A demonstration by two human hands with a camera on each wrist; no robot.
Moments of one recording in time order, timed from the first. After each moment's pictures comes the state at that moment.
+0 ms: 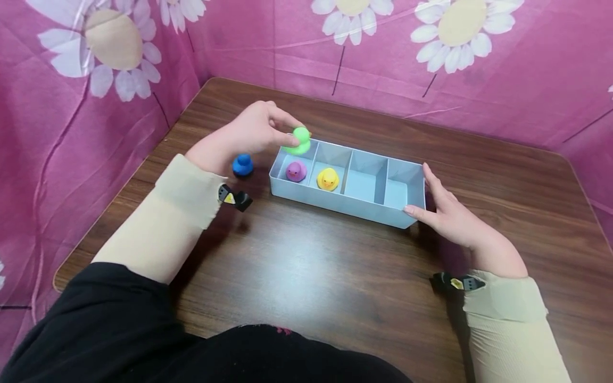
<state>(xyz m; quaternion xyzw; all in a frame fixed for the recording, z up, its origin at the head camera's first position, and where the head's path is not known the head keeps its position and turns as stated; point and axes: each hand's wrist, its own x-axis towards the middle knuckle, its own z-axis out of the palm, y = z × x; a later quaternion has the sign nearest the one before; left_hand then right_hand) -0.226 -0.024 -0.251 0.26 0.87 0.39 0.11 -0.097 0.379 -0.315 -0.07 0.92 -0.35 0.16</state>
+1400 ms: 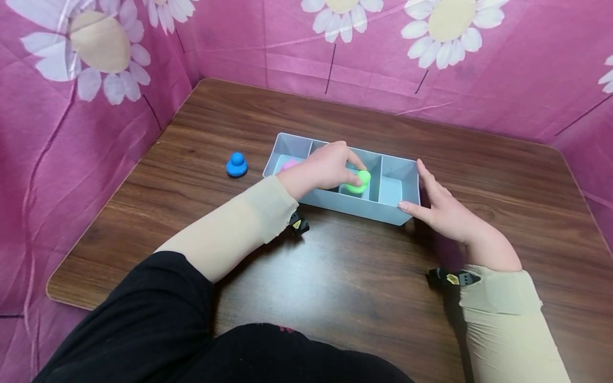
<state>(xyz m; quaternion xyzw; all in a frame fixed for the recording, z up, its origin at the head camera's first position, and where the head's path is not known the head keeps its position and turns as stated) -0.199 0.112 -0.295 0.31 0.89 0.27 0.20 -0.095 0.380 -0.314 -0.07 0.92 -0.35 0.15</state>
